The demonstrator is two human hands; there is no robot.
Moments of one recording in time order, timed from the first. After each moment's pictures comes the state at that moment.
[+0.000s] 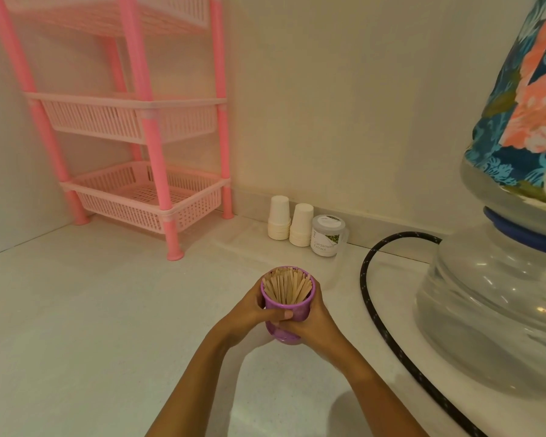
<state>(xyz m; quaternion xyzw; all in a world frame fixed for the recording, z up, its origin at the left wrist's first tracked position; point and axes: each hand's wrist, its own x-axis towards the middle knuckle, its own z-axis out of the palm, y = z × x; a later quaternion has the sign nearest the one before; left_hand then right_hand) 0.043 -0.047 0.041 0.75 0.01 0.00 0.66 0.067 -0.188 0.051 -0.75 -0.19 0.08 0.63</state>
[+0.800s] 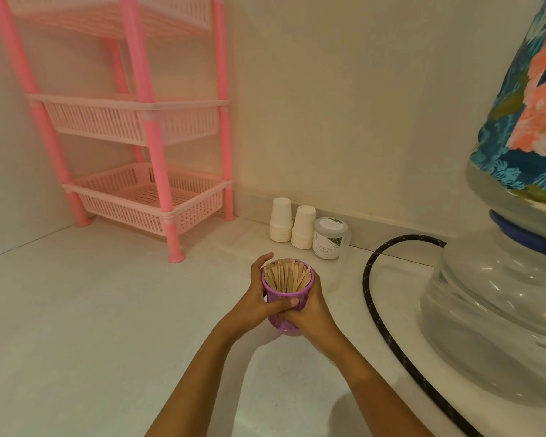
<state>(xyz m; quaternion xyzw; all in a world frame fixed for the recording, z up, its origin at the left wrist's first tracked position) 0.057 -0.045 0.049 0.79 0.00 0.07 0.61 0.086 -0.175 0.050 -0.76 -0.19 0.03 0.62</state>
